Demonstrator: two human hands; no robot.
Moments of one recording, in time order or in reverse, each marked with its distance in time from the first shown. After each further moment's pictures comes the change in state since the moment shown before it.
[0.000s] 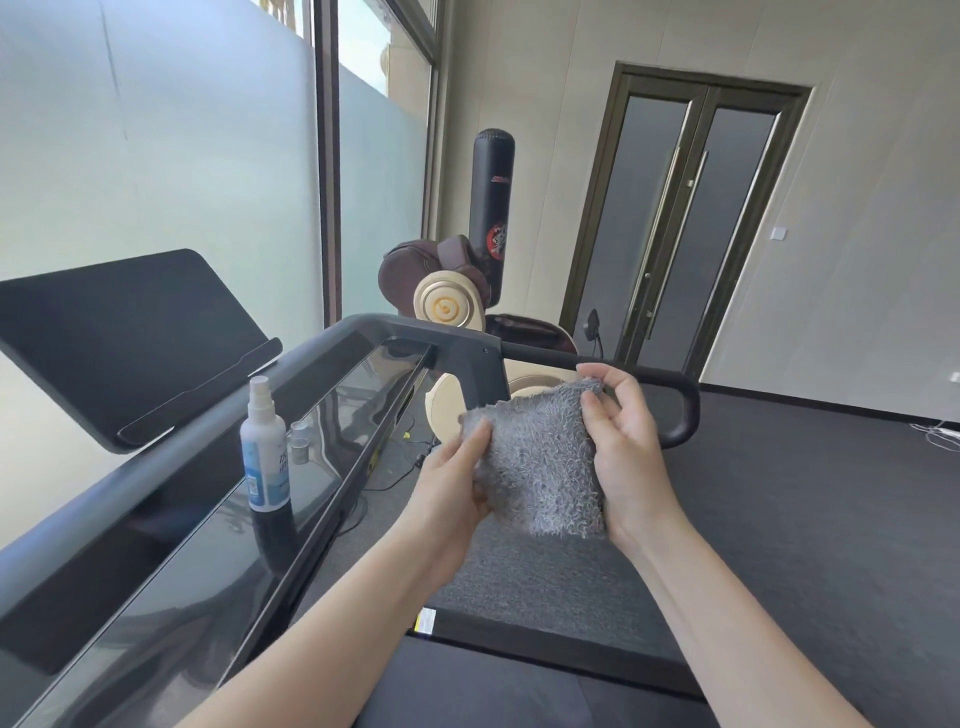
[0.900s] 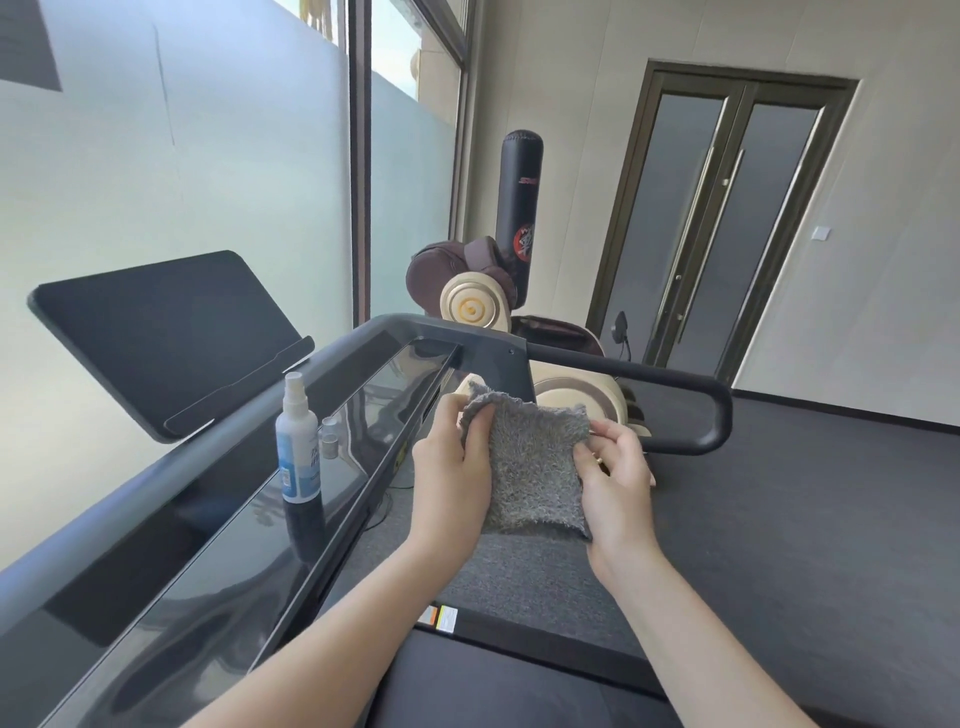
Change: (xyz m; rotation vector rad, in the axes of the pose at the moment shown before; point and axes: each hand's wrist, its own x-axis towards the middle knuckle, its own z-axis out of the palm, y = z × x) left_hand -0.005 0.007 -0.009 0.631 0.365 0.646; right_hand -0.011 0.041 0.013 -0.033 0.198 0.189
